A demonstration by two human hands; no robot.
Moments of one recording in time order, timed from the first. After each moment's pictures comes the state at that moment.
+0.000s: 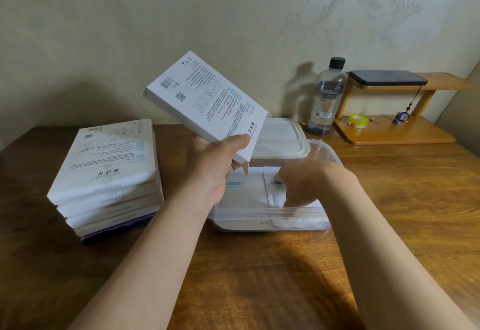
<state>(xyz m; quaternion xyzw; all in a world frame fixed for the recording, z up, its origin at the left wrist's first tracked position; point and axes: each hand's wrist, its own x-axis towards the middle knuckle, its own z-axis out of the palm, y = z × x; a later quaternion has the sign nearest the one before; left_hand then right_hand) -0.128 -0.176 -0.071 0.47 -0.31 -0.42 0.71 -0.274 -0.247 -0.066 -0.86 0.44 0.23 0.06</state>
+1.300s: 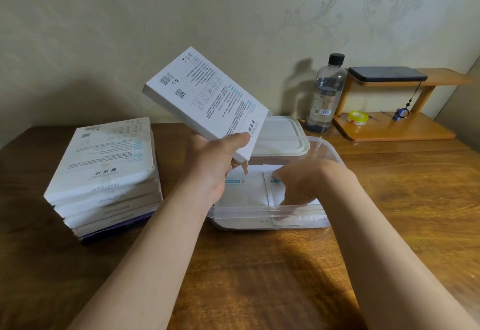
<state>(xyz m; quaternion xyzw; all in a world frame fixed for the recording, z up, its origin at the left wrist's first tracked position) -0.127 -0.176 -0.072 0.48 -0.32 -0.42 0.70 -0.272 -0.250 -0.073 -0.85 0.45 0.25 0.08</state>
